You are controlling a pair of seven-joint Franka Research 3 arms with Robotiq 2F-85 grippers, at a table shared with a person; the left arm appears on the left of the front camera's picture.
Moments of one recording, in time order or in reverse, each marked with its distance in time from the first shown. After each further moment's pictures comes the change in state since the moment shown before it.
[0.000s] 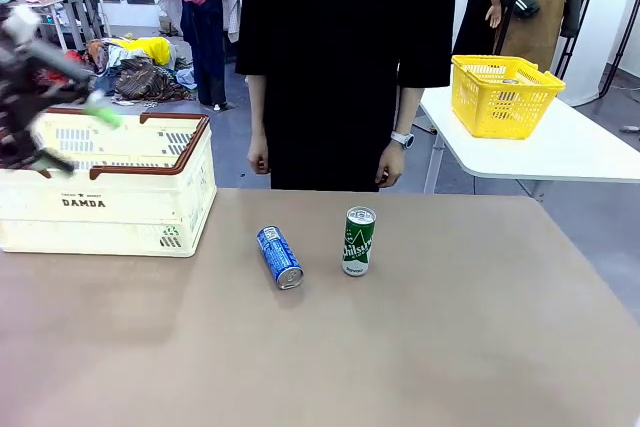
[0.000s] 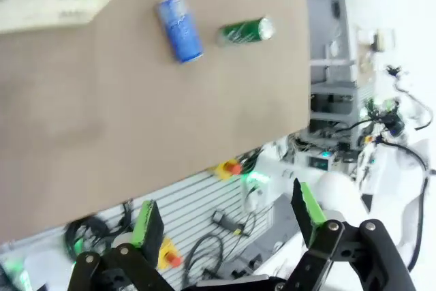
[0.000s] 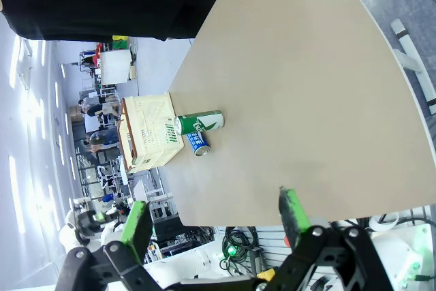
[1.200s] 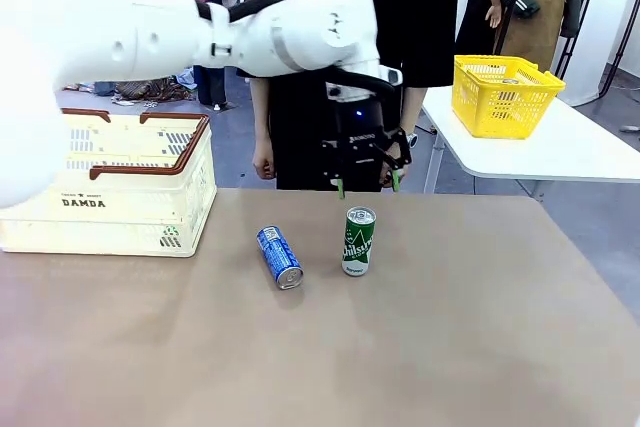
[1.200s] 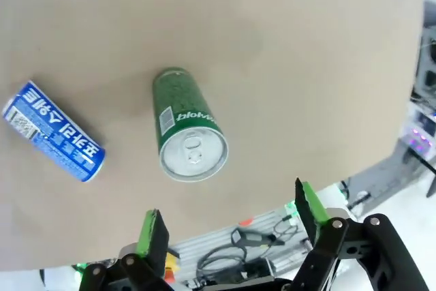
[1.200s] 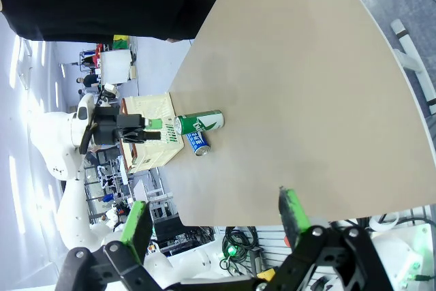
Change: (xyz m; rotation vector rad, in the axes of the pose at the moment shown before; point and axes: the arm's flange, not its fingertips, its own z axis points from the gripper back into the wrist) left arm 0.143 -0.227 -0.424 0.571 0.416 -0.025; right arm 0.000 0.000 0.000 0.000 0.000 0.000
